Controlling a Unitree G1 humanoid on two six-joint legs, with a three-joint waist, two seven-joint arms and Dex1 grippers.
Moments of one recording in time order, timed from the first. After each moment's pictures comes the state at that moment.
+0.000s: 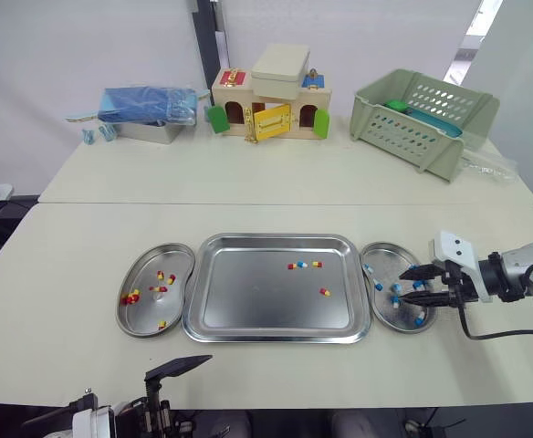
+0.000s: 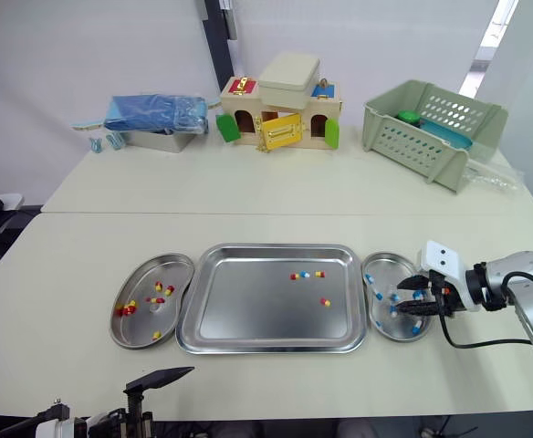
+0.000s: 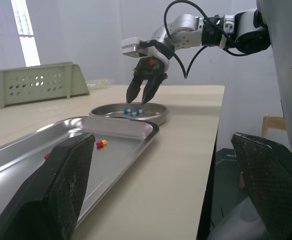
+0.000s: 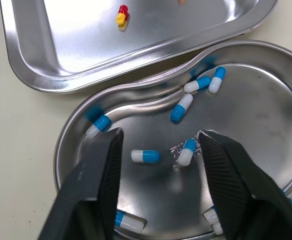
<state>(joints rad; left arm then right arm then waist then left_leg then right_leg) 0.54 0.40 0.16 -0.19 -0.71 -0.56 -1.50 -0.35 -1.00 0.06 -0.04 0.26 0.46 1.33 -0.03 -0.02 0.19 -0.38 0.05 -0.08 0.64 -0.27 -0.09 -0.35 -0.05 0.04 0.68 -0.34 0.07</state>
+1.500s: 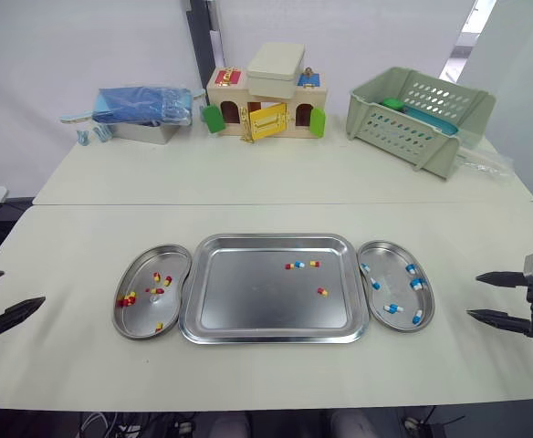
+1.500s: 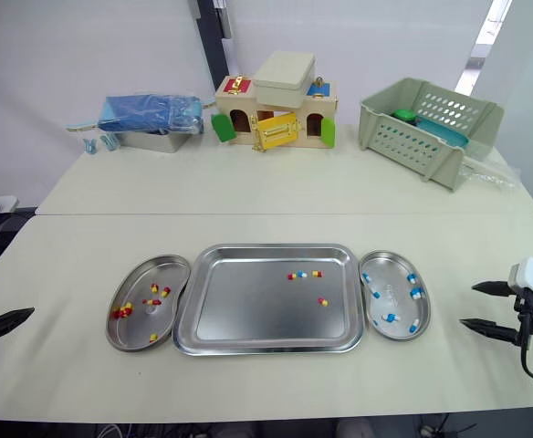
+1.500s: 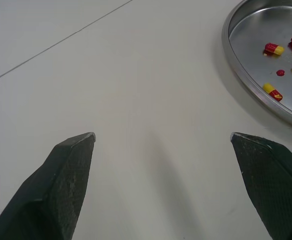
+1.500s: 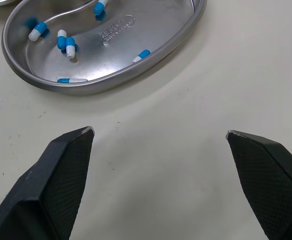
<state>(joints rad) 0.26 1.09 0.72 0.31 -0.41 0.14 -1.09 -0.08 -1.07 -0.27 0.35 0.34 0.08 1.39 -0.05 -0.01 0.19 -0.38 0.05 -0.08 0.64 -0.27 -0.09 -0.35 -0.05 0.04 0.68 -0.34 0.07</state>
